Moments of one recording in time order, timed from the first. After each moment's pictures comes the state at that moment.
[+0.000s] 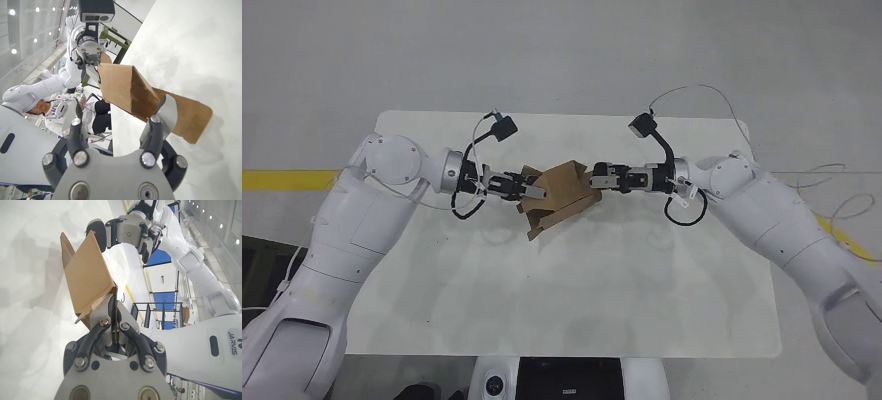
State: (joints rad) left arm 0.63 -1.00 -0.98 -1.32 -0.28 -0.29 -1.34; right arm -0.33 -1.05 0.32 -0.94 0.70 -0.84 0.93
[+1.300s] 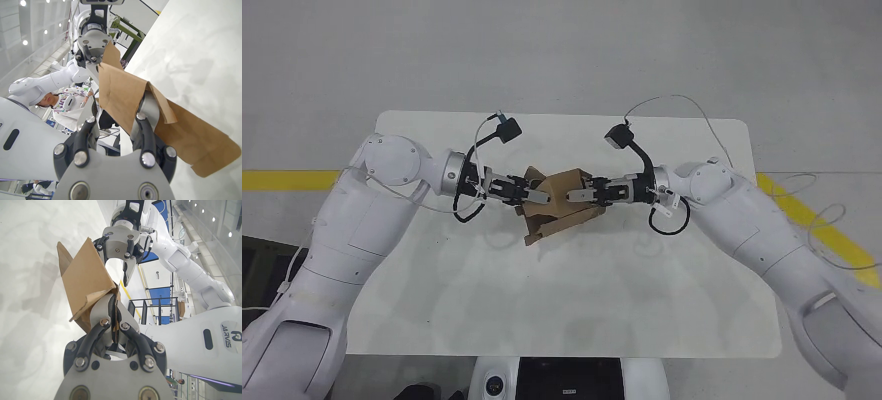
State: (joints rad) left arm 0.64 -1.00 -0.98 -1.36 -0.33 -0.29 -1.38; right arm -0.42 -1.13 0.43 -0.99 0.69 -0.79 1.03
